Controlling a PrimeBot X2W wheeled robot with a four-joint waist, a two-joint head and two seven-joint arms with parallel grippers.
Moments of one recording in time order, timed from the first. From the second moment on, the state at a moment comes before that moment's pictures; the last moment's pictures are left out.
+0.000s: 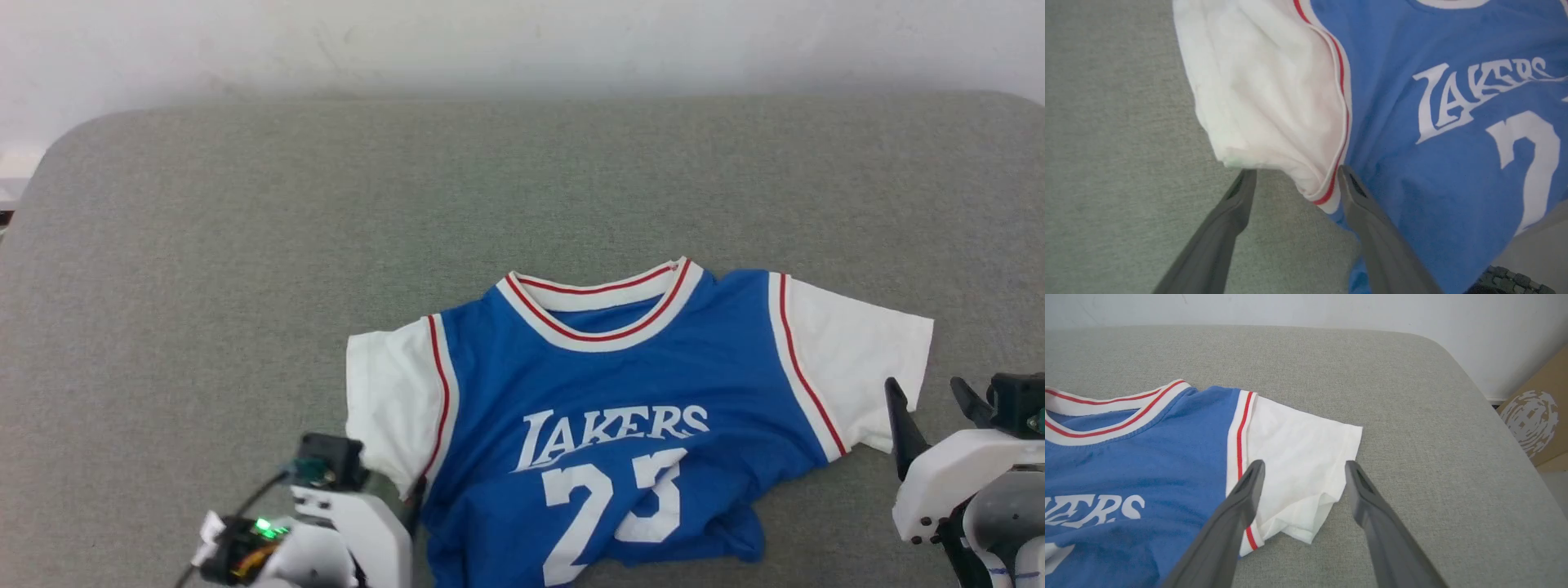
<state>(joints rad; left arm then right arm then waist) -0.02 0.17 -0.22 0.15 -0.25 -0.05 0.39 -0.03 -0.09 -0.21 0.05 0.06 0.13 0.27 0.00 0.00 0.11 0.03</state>
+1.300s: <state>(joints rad) -0.57 0.54 -0.36 0.30 -0.59 -0.12 1.02 -0.12 -0.06 -0.19 0.05 0.10 0.13 0.21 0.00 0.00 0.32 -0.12</state>
